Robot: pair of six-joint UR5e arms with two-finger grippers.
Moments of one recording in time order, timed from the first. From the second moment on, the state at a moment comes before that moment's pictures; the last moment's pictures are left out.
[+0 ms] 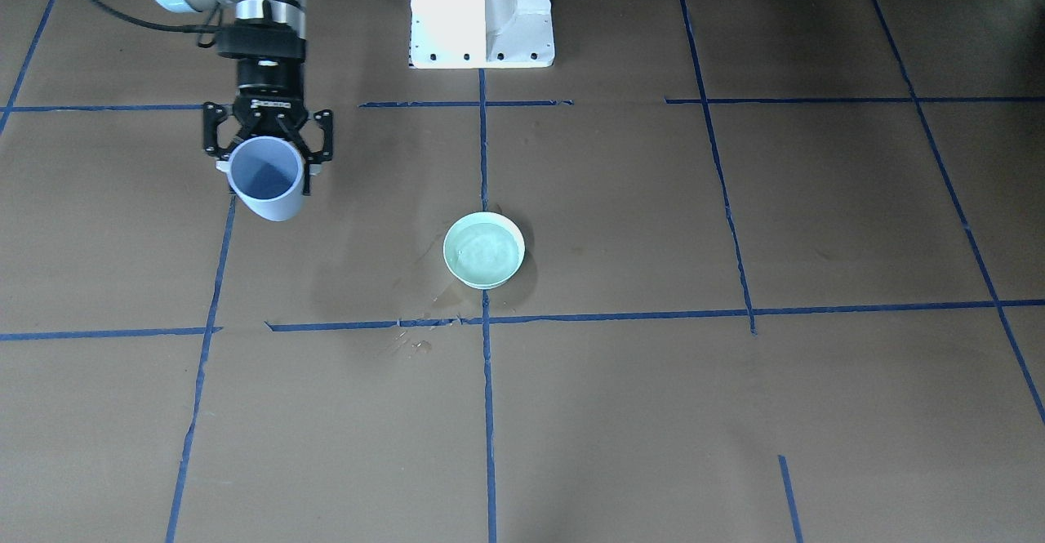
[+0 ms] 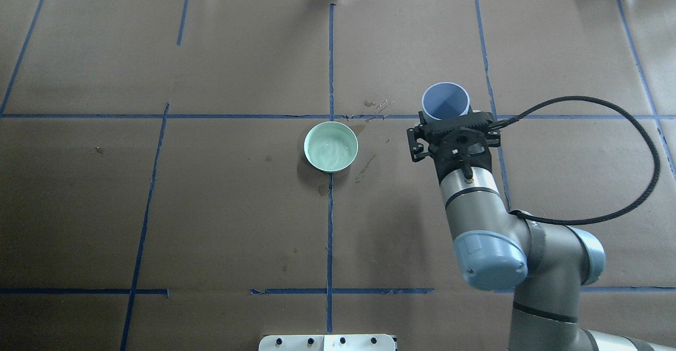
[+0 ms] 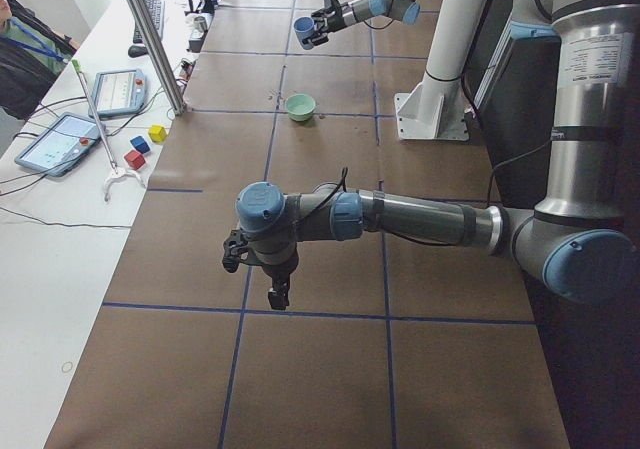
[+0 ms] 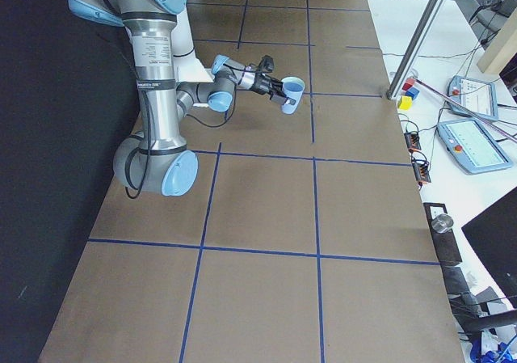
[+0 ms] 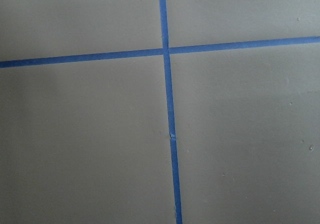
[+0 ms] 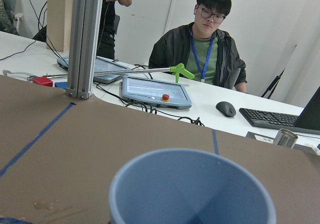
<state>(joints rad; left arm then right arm) -1.57 -1.54 -1.73 -1.37 -2.36 0.13 0.30 -1.54 2.01 -1.00 0.66 1.02</state>
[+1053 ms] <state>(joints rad) -1.57 -1.55 -1.75 -1.37 -2.36 0.12 0.30 -1.86 1.67 -0.26 0.66 1.00</state>
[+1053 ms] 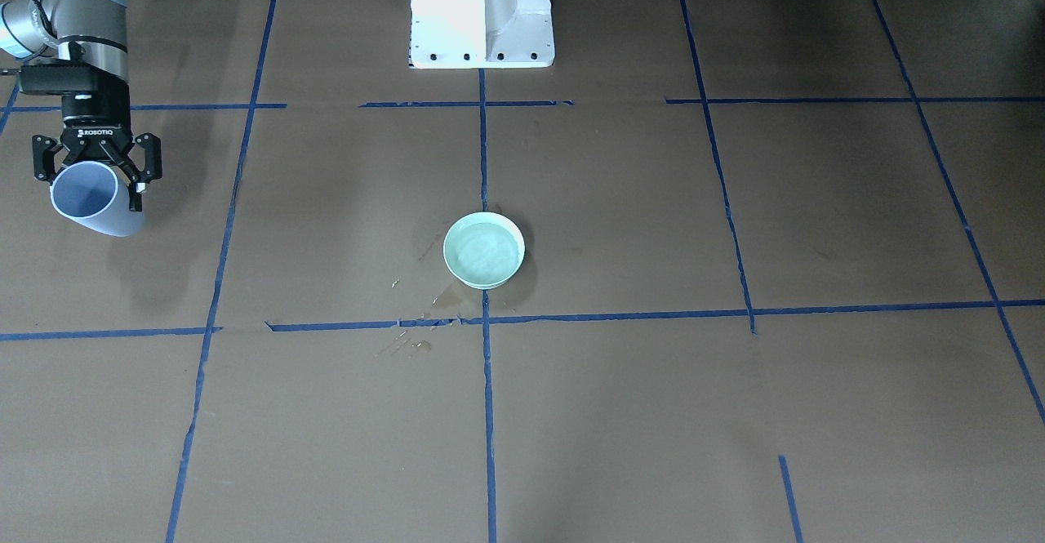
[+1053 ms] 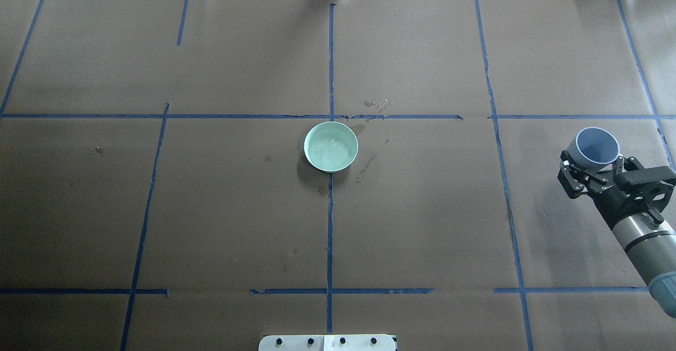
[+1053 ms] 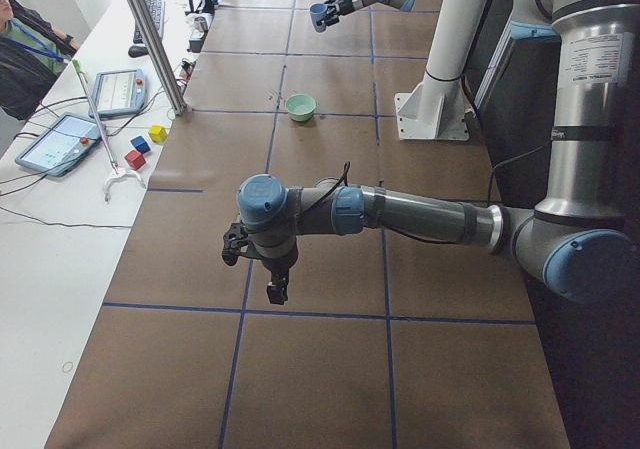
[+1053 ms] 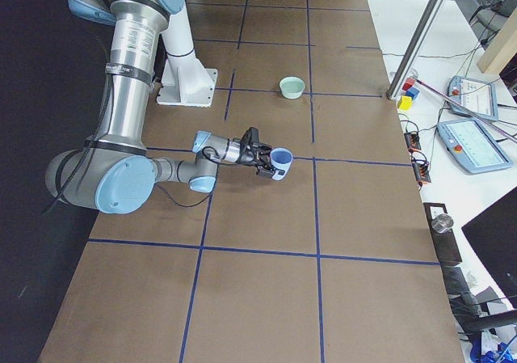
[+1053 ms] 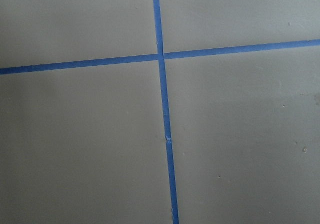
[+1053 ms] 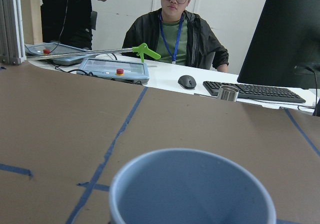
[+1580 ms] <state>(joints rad) -1.57 -1.54 -1.76 -1.37 -2.36 0.12 0.30 -1.84 1.60 -0.23 0.65 1.00</state>
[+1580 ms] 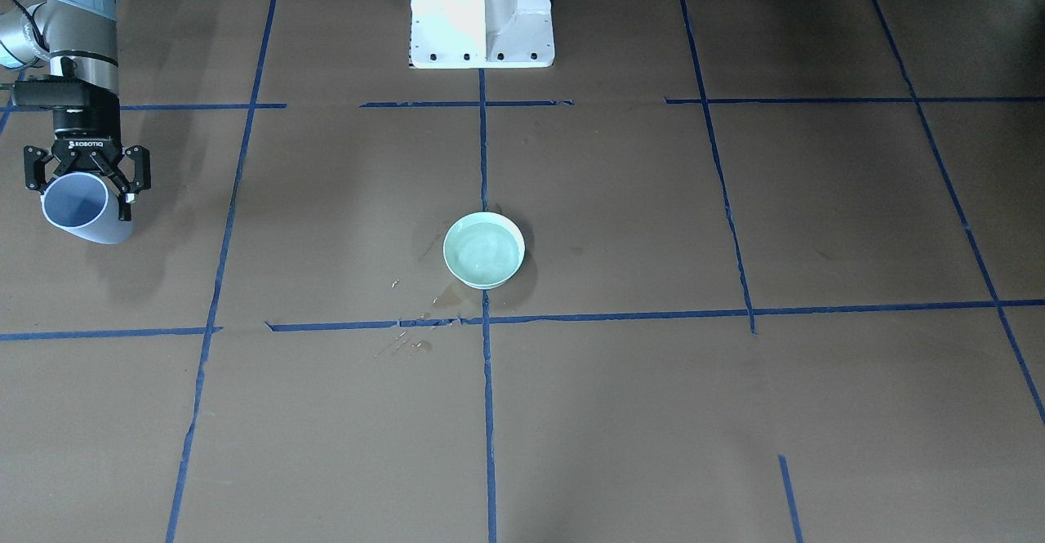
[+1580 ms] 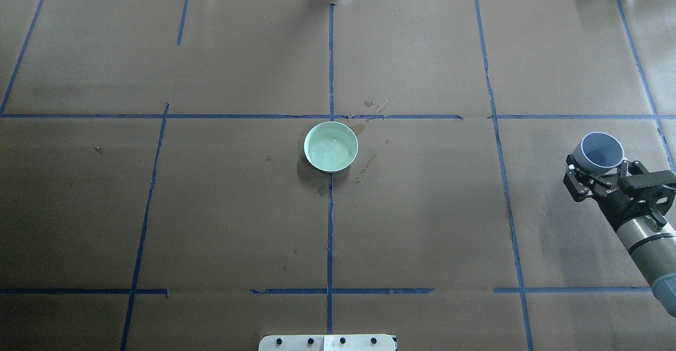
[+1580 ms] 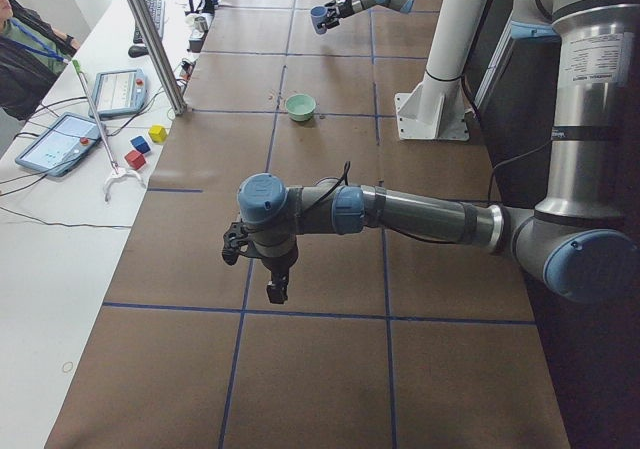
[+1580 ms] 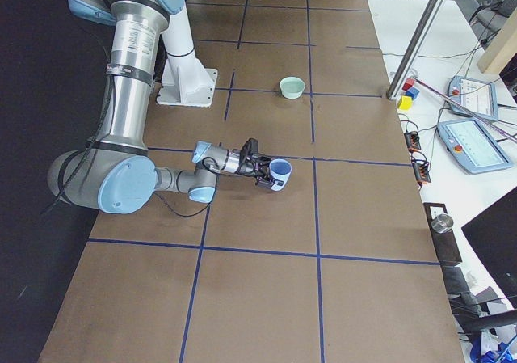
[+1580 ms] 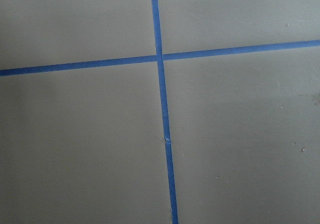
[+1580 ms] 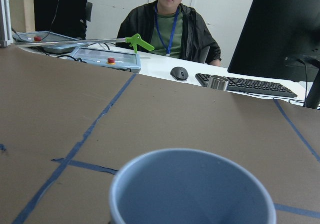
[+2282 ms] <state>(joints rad) -1.57 -1.54 -1.76 -1.37 -2.36 0.12 0.33 -1.80 1.56 -0.23 0.65 1.00</state>
